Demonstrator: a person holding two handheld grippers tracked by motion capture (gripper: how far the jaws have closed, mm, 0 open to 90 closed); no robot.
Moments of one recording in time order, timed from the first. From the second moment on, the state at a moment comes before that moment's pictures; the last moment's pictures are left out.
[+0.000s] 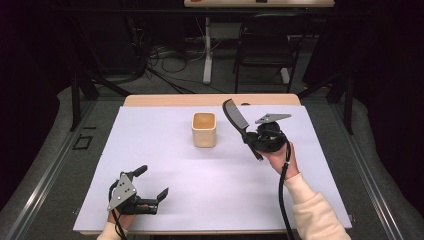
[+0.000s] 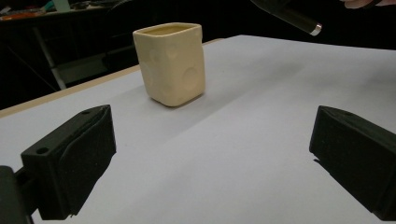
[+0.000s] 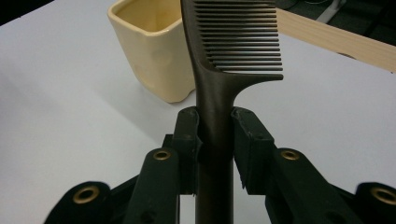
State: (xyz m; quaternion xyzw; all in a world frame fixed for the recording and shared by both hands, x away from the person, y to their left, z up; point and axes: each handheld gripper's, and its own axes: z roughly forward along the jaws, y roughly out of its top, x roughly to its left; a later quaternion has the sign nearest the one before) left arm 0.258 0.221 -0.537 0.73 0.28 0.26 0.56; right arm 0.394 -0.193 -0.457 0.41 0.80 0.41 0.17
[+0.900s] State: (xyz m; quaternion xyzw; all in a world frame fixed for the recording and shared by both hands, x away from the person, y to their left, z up) left arm 0.258 0.221 -0.537 0.73 0.28 0.27 0.56; right arm 0.411 -0.176 -0.448 0.39 0.80 0.41 0.18
